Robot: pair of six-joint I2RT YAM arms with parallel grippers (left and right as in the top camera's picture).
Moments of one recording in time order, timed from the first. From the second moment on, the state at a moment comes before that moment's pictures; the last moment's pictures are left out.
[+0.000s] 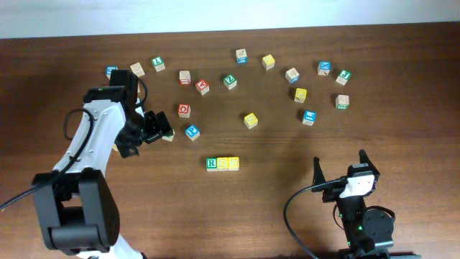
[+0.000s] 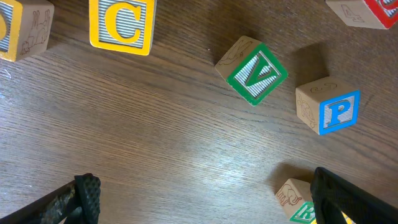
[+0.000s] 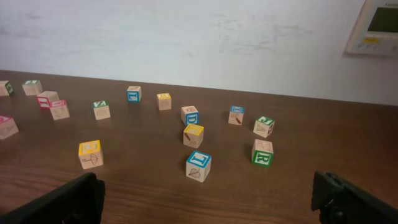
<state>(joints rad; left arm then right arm) 0.01 1.83 1.38 -1.08 0.14 -0.43 0.08 0.01 0.01 -0.07 -0.01 -0.05</state>
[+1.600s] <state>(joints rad) -0.01 0.01 0.02 0.02 0.08 0.00 0.08 0.01 0.01 -0.07 -0.01 -0.06</state>
